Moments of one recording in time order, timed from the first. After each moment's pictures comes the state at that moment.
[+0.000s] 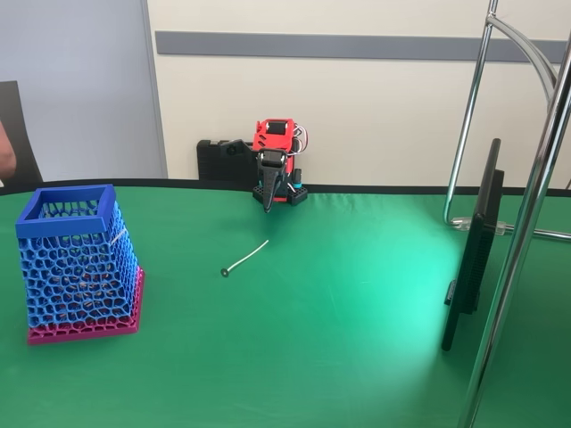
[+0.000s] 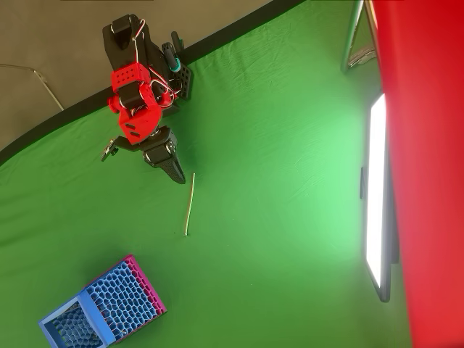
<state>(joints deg) 5.4 190.1 176.2 49.7 -5.3</state>
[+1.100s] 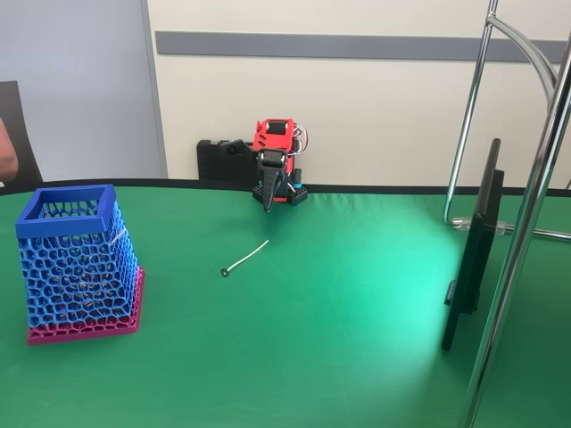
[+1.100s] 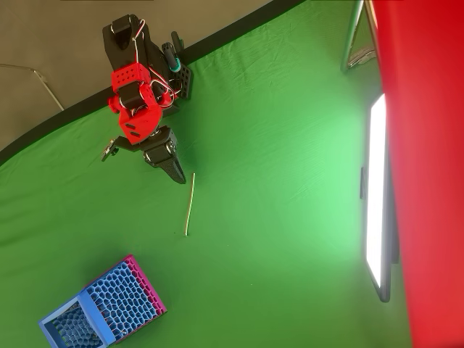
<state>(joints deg) 5.2 190.1 176.2 49.7 -5.2</state>
